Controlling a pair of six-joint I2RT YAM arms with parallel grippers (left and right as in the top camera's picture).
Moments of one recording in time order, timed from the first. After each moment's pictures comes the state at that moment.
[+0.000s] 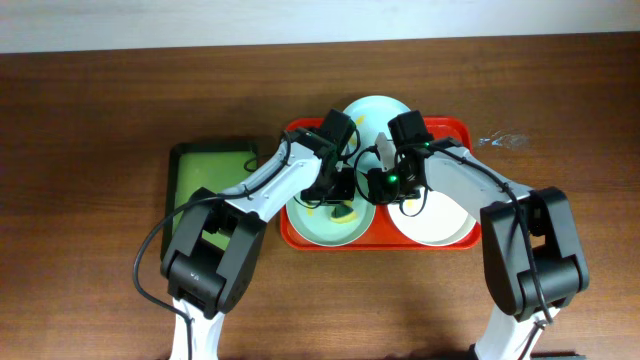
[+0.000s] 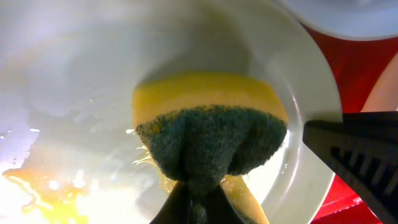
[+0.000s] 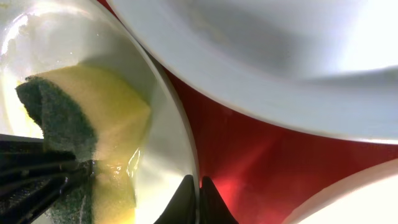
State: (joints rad) left arm -0.58 2.14 1.57 -0.83 0.22 -0.46; right arm 0.27 1.94 1.20 -0.61 -0.36 0.15
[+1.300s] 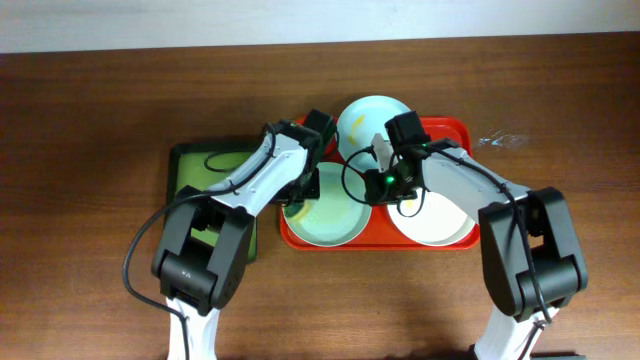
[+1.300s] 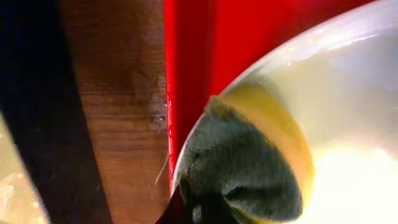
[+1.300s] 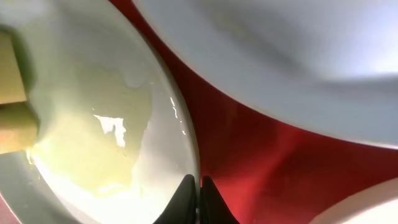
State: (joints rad) left arm -0.51 2.12 1.60 -1.07 -0.16 -0.52; right arm 0.28 1.94 1.20 -0.60 -0.38 0.15
